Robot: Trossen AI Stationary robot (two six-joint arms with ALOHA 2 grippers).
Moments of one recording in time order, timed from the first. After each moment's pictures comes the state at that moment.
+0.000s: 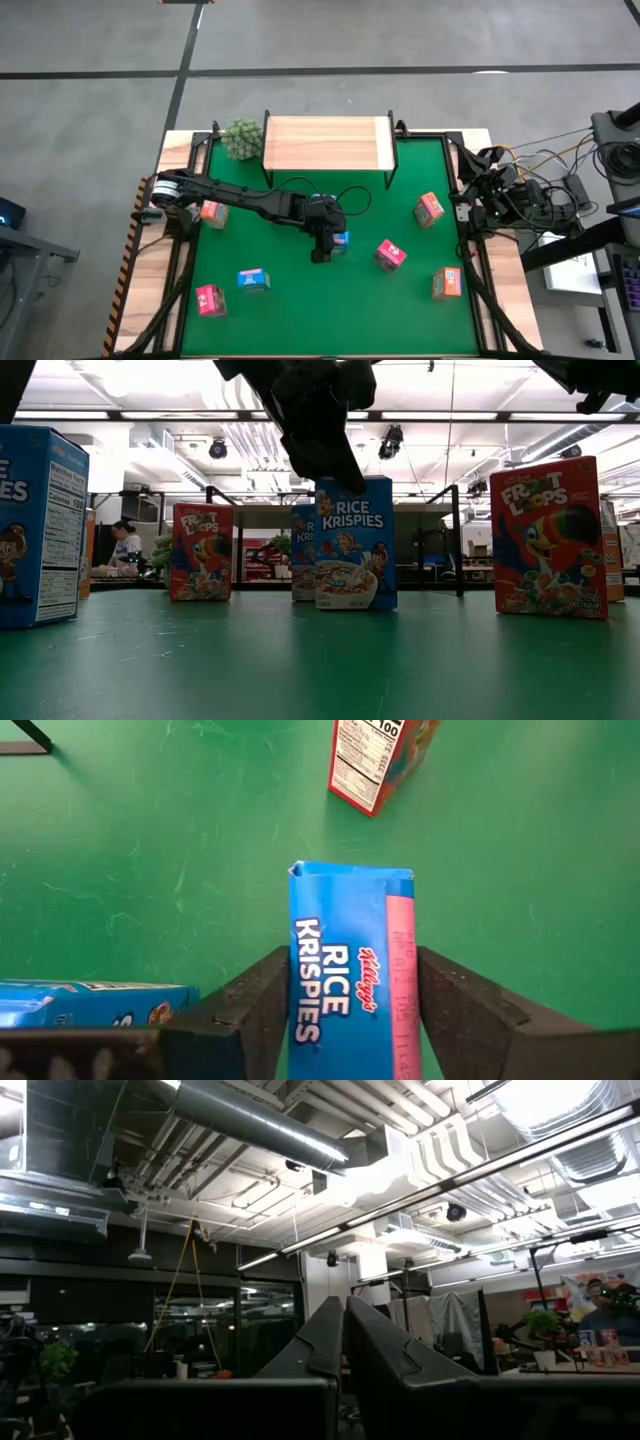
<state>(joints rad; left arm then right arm) -0.08 1.86 1.44 -0.50 0.02 -0.05 -0.03 0.03 0.15 0.60 0.54 -0.40</state>
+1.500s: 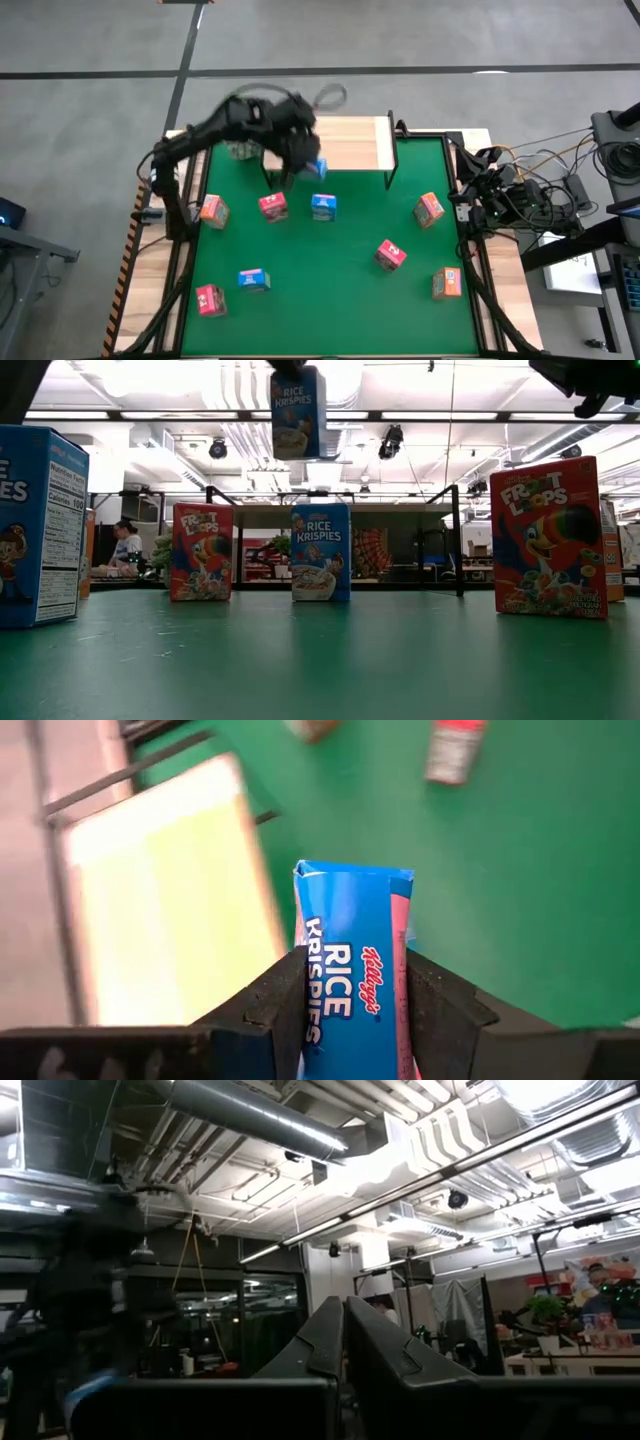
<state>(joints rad) 0.28 1.82 2.25 -1.39 0.09 0.59 -0.03 0.03 0.15 0.57 0.55 -0.35</state>
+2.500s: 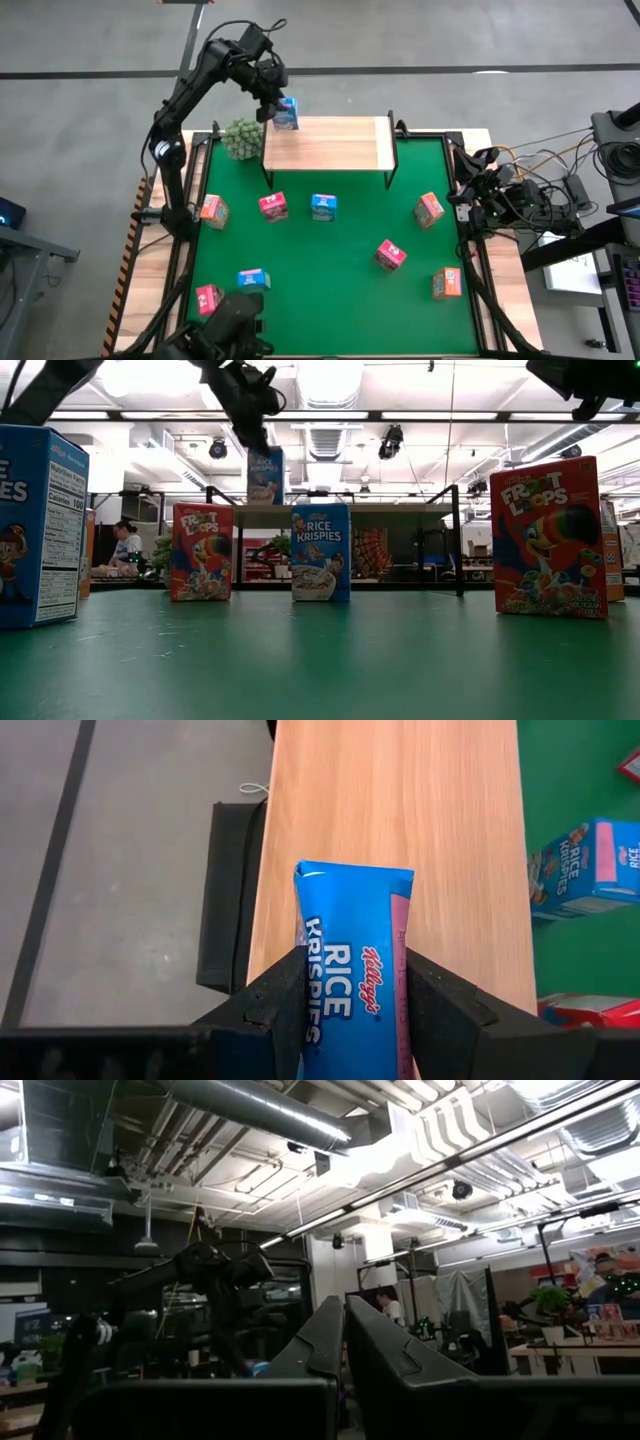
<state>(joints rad) 0.86 1.94 2.26 -1.39 0.36 0.72 -0.03 0.03 0.15 0.54 0.55 -0.32</state>
